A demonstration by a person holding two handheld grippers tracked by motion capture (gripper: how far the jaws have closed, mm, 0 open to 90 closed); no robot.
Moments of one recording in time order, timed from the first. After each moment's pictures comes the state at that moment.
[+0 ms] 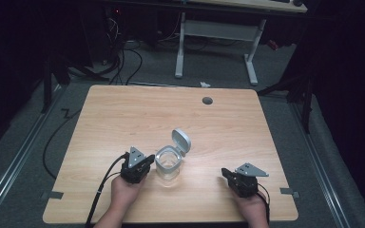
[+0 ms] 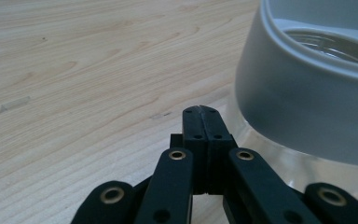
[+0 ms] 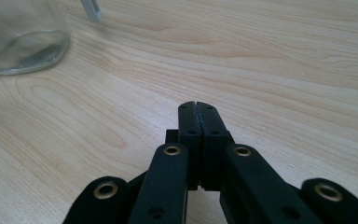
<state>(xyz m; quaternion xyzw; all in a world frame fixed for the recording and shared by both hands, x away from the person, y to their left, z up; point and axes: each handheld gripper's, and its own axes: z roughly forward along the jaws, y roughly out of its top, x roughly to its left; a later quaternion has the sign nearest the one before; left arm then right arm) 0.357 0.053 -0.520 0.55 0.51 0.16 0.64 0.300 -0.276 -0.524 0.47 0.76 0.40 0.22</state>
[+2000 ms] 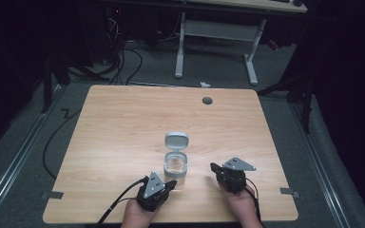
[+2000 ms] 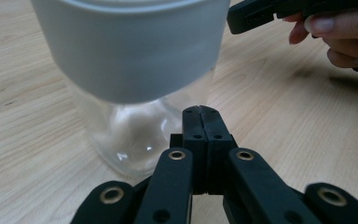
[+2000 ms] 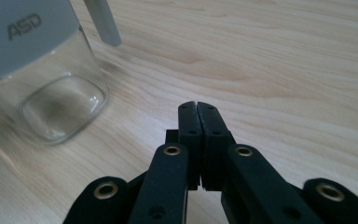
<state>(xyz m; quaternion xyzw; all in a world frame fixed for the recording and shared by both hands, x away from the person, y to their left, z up) 0.281 0.005 -0.527 0.60 0.45 0.07 0.66 0.315 -0.236 -0.508 0.46 0.76 0.40 0.22</state>
